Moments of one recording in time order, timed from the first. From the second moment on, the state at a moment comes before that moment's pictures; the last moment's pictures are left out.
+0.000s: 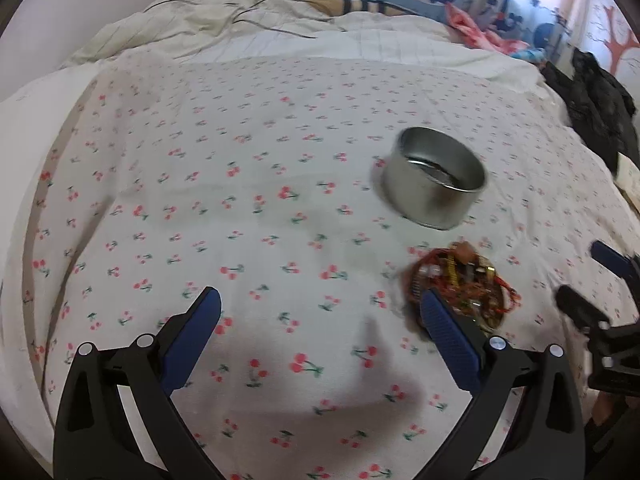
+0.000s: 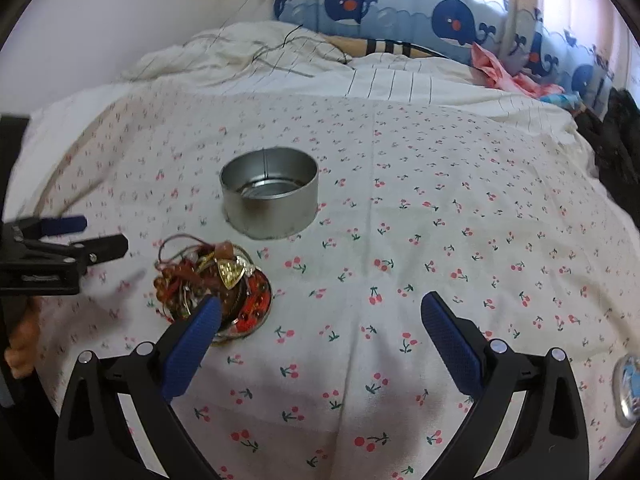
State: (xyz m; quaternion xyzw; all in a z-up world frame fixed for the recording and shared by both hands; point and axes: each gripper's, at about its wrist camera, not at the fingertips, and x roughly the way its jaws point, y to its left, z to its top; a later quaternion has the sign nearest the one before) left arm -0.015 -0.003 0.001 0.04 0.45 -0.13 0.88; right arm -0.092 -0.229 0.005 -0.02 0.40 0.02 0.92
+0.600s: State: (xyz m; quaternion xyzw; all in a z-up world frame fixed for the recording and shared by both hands) left arm -0.041 -0.063 0.010 0.11 0.42 -0.18 0.88; right arm -0.094 -0.233 -0.005 -0.04 0.41 0.01 0.91
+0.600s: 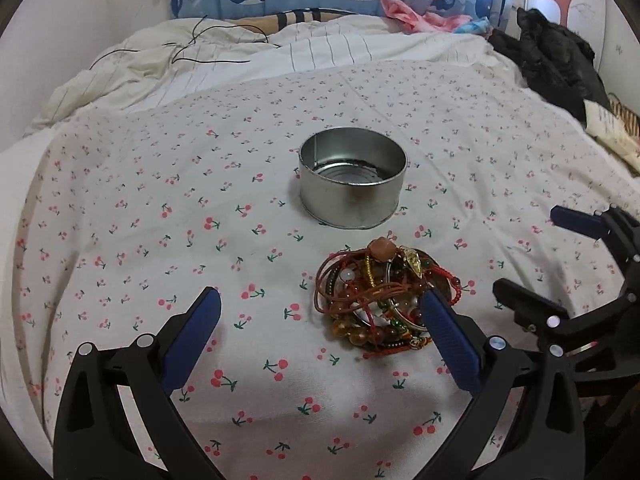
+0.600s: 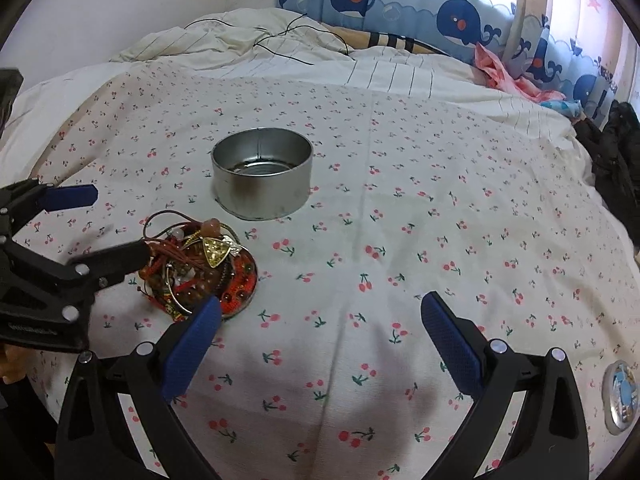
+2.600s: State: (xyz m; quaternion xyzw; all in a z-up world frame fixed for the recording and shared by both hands) left arm -0.015 -0.049 0.009 0.02 0.44 -0.18 0.88; right arm -0.088 -0.254 0.002 0.01 0.41 -0.01 0.91
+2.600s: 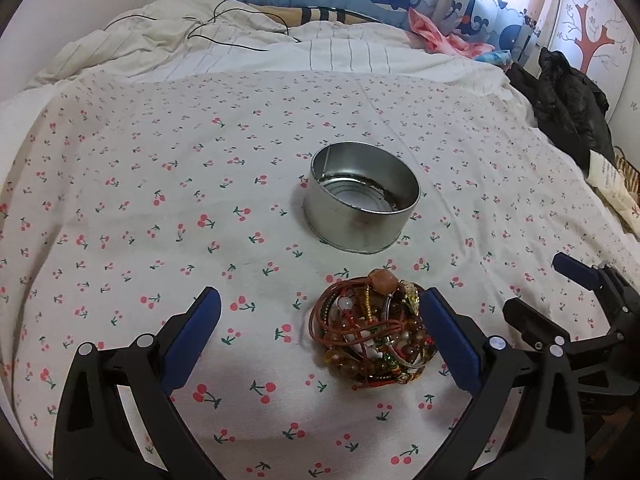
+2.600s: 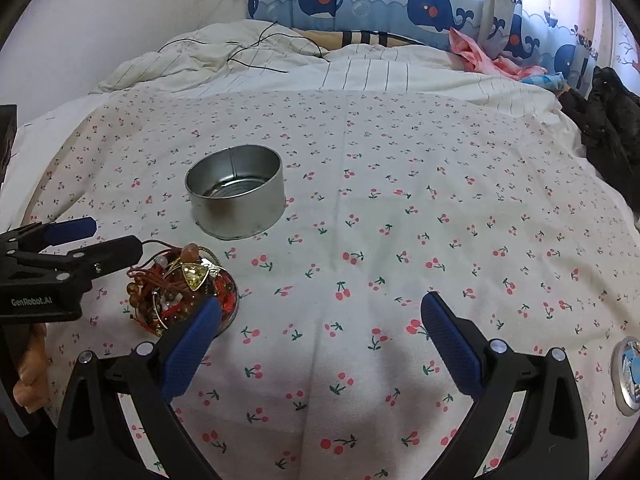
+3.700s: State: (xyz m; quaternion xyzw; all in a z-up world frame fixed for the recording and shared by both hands) left arm 0.020 0.005 0.031 -0.10 0.43 -0.22 0.87; right arm -0.066 -0.242 -0.014 0.01 0.44 0.01 0.90
